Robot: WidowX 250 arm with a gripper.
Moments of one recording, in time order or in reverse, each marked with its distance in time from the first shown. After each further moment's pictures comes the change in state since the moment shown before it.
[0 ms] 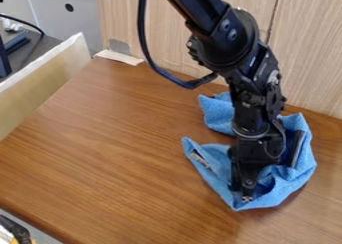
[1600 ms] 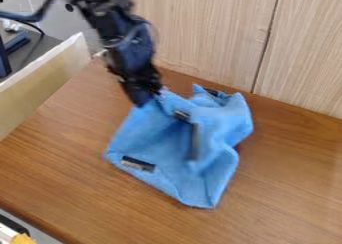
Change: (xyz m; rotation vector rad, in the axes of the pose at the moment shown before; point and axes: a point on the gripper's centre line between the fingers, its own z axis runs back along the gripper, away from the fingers) arm -0.156 0.073 0.097 0.151 -0.227 1.042
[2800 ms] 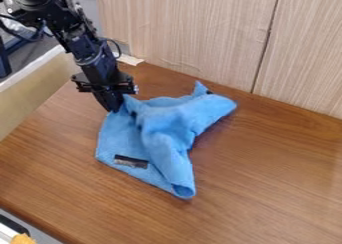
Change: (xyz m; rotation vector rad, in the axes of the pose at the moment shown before) arm -0.002 0.076 -0.068 0.034 0.050 0.336
